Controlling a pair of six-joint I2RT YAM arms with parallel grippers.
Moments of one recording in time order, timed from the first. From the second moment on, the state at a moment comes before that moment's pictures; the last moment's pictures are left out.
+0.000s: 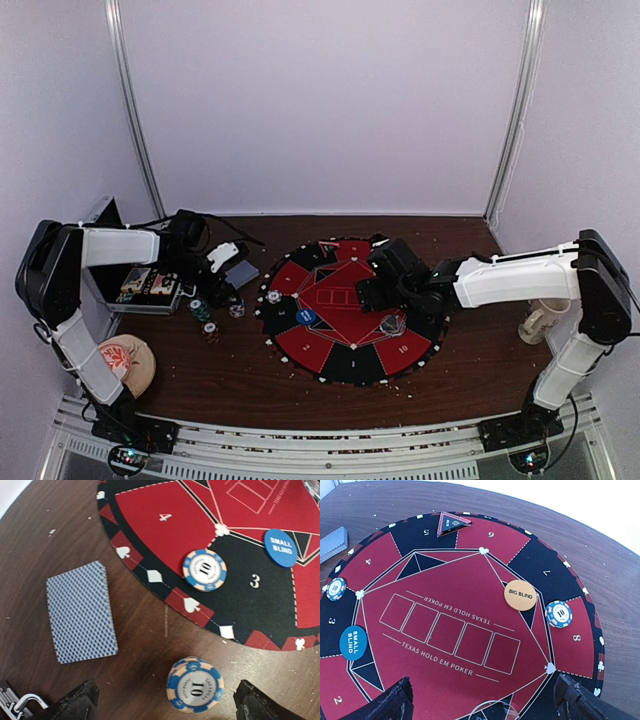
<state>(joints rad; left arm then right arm) -0.31 1.71 1.05 -0.41 0.34 0.59 0.90 1.65 1.03 -0.19 0.55 0.39</state>
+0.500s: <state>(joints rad) -0.31 1.75 1.06 -0.44 0.36 0.62 0.91 1.67 1.03 -0.19 0.56 0.39</state>
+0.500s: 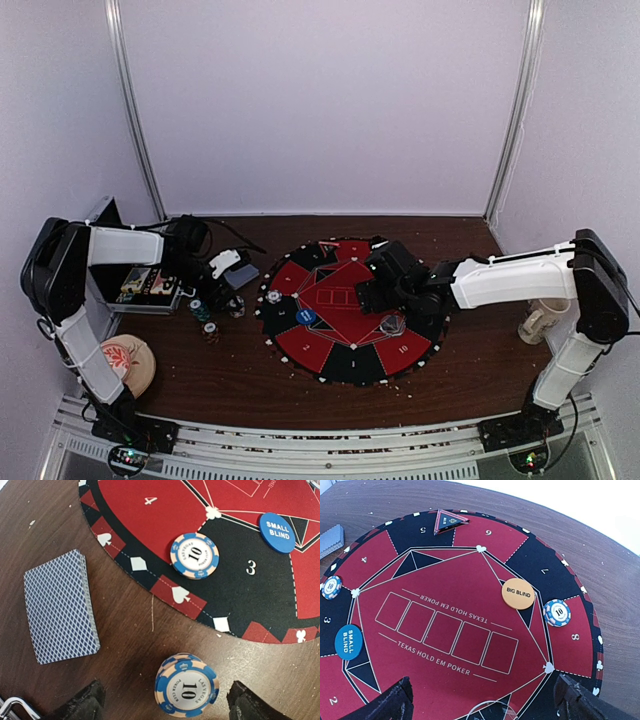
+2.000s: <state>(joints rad) -0.33 1.77 1.06 -0.45 0.38 0.65 0.91 1.67 1.03 -0.19 0.57 0.39</state>
